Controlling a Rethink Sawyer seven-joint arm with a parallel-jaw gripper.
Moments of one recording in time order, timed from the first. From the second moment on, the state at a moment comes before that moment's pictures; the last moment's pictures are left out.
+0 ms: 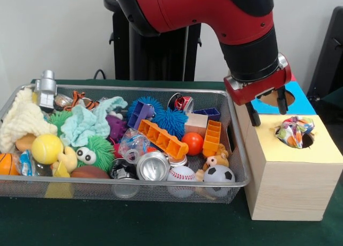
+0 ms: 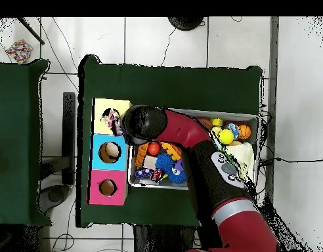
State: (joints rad) arm -0.39 -0.56 0.40 1.61 0.09 0.68 1.32
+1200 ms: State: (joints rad) arm -0.25 -0.58 0.25 1.57 0.09 0.66 1.32
